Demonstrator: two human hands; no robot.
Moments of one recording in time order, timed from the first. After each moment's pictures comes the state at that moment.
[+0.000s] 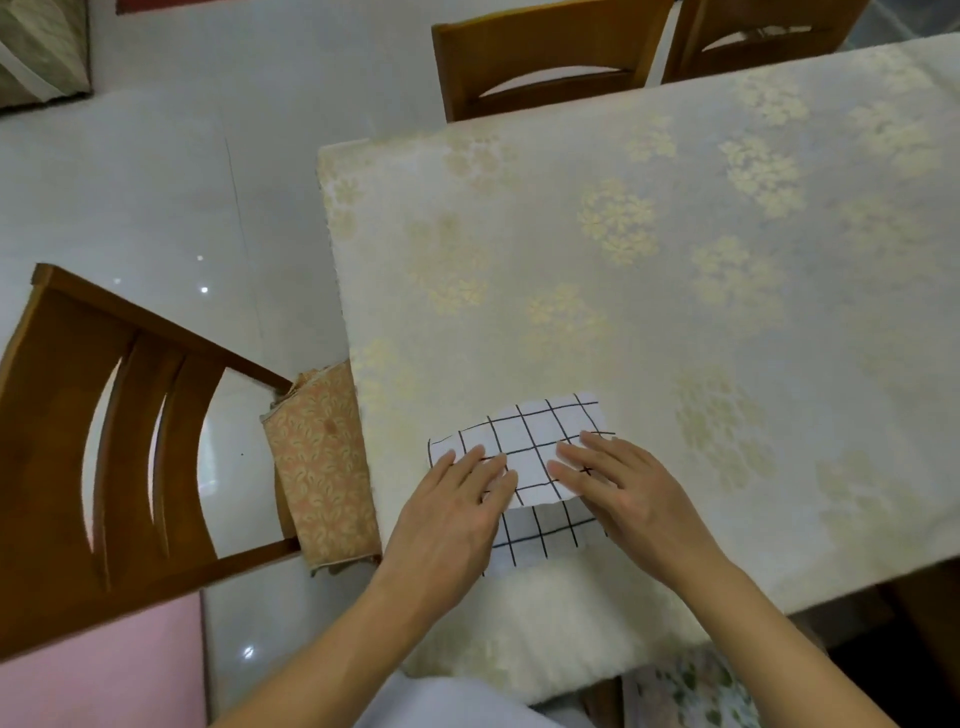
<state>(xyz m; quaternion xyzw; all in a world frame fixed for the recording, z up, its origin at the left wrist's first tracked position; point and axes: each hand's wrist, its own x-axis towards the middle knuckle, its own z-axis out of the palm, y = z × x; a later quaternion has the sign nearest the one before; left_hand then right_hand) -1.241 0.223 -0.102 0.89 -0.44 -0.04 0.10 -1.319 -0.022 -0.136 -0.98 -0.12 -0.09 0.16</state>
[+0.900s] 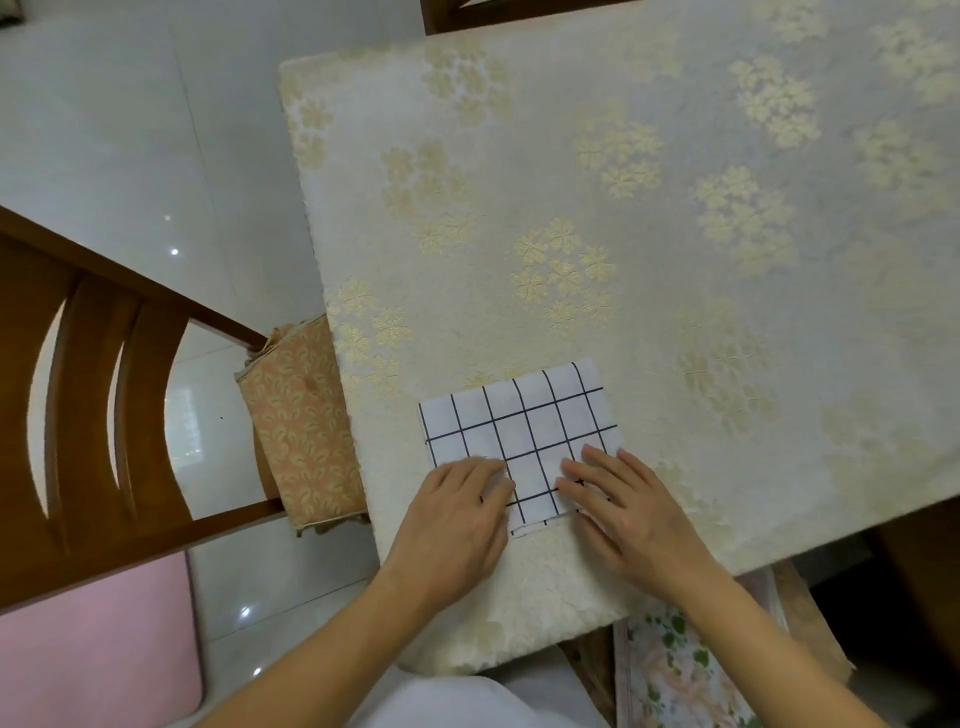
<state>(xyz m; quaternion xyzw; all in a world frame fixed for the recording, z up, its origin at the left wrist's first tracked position) -1.282 0.232 -0.158 0.88 -0.44 -0.09 0.13 -1.388 -0.004 -0.183 -0.99 -0.08 0.01 0.15</state>
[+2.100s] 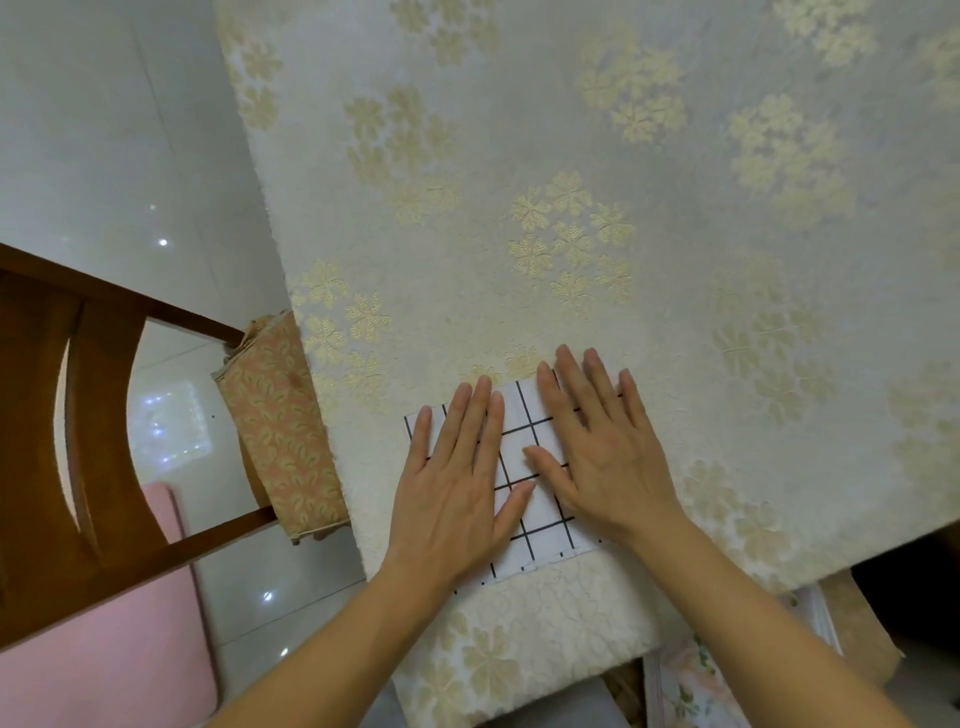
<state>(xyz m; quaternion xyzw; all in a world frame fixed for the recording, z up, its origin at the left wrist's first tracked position) -1.250 0.211 -0.201 0.92 -0.37 -0.11 0.05 -1.305 0.021 -0.205 -0.99 0.06 0.09 0.09</state>
